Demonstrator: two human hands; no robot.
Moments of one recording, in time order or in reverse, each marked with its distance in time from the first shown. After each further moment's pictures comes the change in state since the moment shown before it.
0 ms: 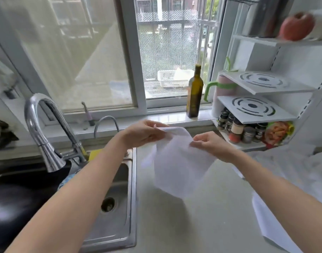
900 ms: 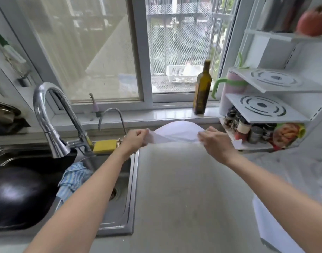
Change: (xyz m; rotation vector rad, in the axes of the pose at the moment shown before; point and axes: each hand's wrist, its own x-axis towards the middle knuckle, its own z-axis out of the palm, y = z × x) left_hand -0.006 -0.068 -0.006 0.236 0.621 0.035; right_hand 0.015 0.041 -0.002 -1.107 0.420 -0.508
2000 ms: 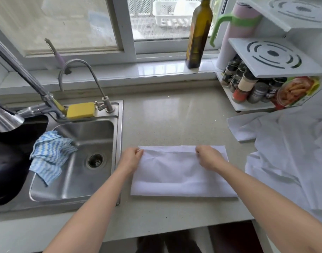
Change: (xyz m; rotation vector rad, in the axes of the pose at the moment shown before) left_hand -0.032 -0.168 0.075 0.523 -0.133 -0.221; right_hand -0.104 -0.010 0.117 0.172 -0.913 0.470
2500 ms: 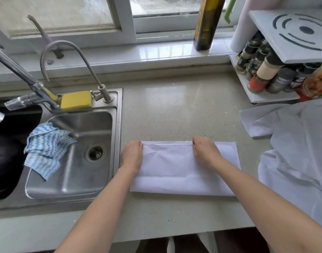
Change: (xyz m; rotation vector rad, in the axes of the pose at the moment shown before) left_hand 0.024 -0.003 0.024 0.244 0.150 0.000; right_hand 0.050 -0.009 0.032 0.033 0.205 -0.145
